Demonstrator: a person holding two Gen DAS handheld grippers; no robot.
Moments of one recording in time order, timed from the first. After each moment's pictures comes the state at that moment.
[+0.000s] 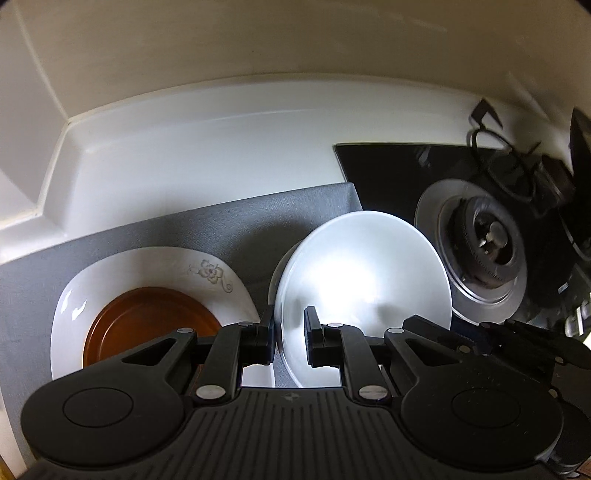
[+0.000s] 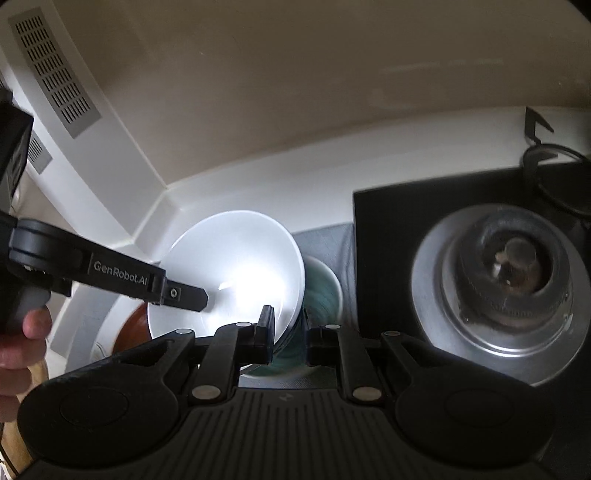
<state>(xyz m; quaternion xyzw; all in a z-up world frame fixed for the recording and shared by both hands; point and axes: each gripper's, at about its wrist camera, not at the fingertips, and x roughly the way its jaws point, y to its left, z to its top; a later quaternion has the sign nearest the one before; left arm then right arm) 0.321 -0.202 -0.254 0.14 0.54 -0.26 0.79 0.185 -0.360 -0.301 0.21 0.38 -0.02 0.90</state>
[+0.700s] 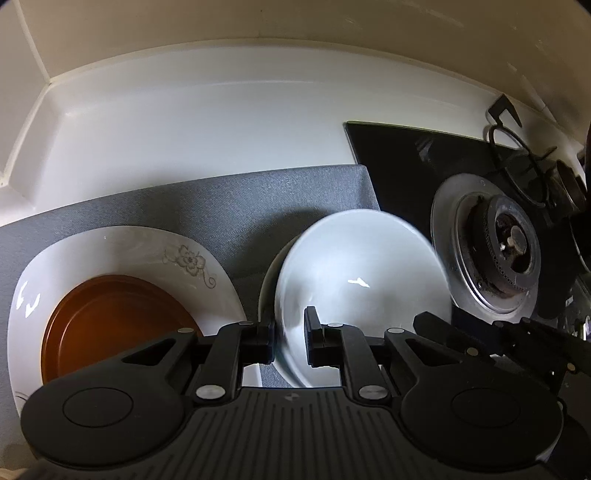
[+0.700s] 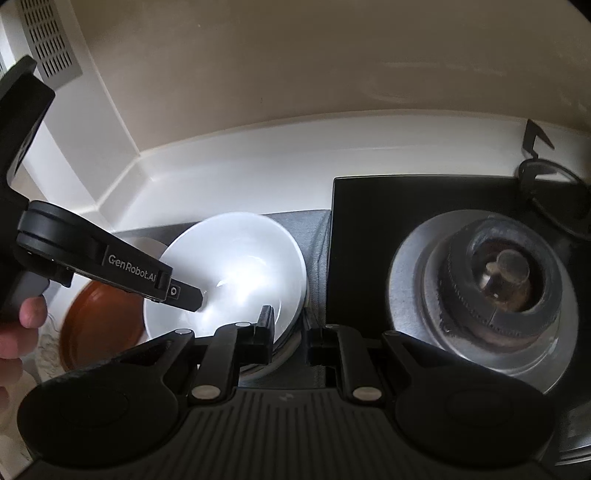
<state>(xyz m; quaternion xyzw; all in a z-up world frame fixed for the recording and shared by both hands) 0.342 -0.209 -0.295 0.10 0.58 -0.26 0.77 0.208 -0.354 -0.318 0.14 0.41 -0.05 0.90</state>
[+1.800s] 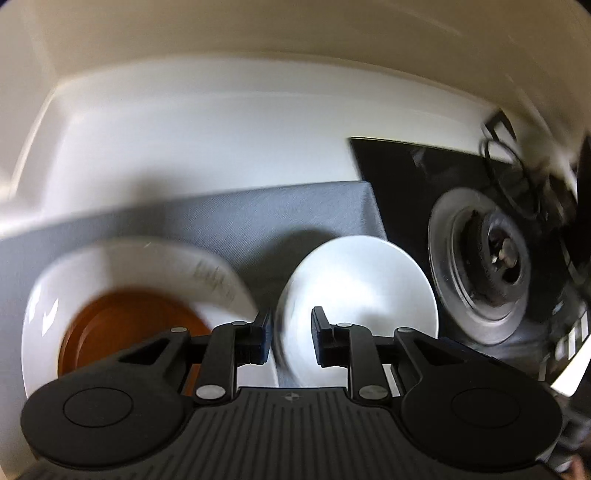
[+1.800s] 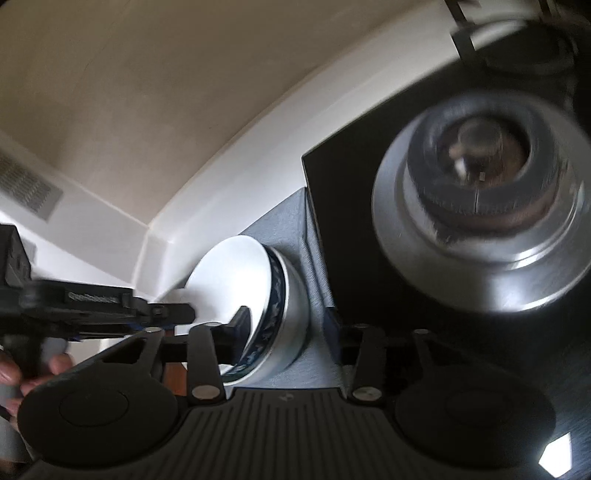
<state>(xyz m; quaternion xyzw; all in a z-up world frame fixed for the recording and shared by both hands) 0.354 -0.207 -0.286 0.11 0.57 -0.27 0.77 0.173 -0.416 -0.366 0.45 0.35 -0.03 0.82</state>
